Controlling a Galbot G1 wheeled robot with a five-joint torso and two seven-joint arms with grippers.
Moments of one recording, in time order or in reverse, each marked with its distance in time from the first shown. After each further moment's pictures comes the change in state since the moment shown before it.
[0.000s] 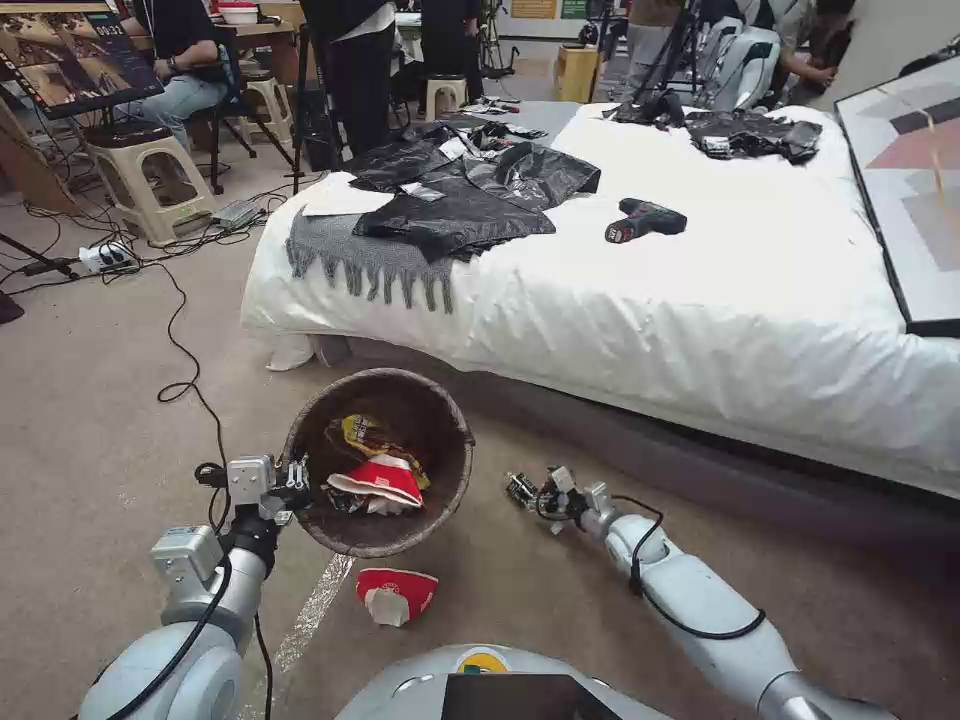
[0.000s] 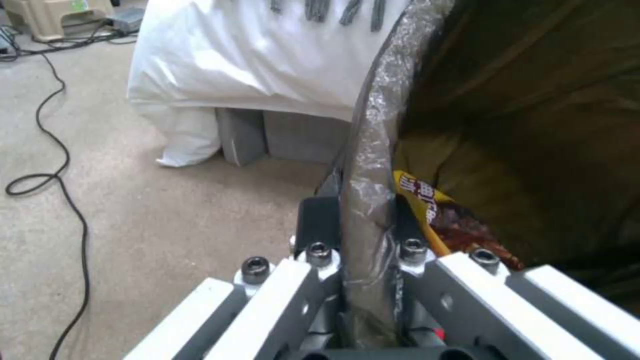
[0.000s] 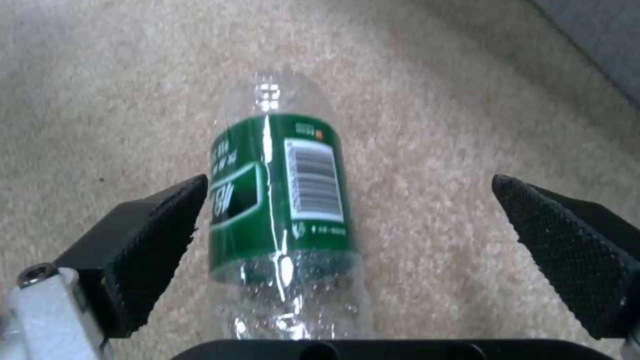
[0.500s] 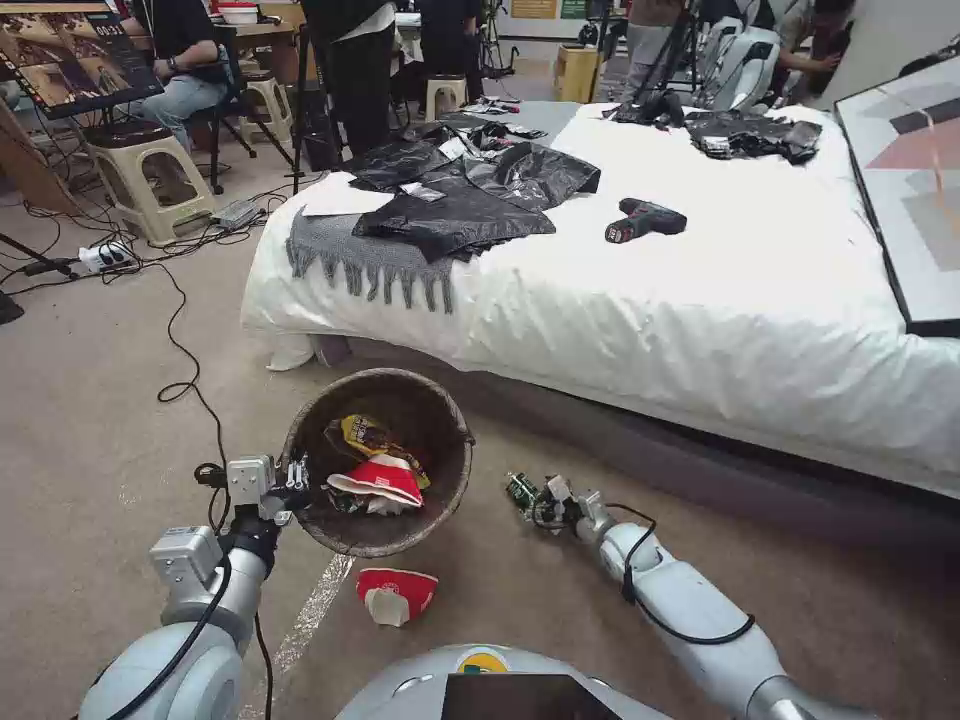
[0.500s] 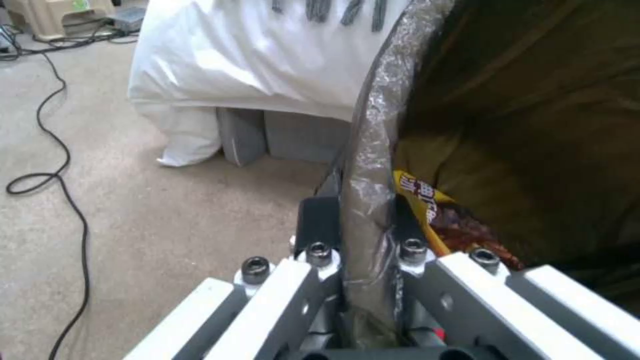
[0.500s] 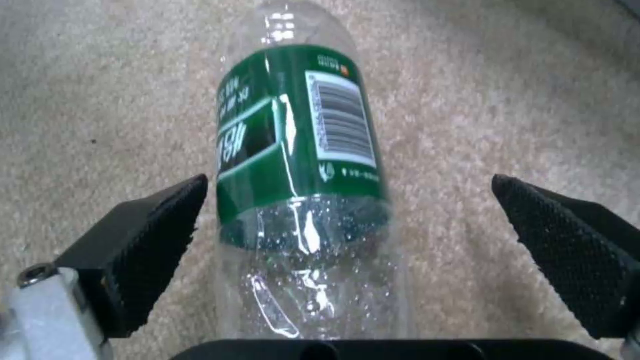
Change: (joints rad) left arm -0.001 -0.003 0.000 0.000 0.000 0.000 0.000; right arm -0.005 0.036 0.004 -0.053 -0.035 0.012 0.006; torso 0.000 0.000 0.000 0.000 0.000
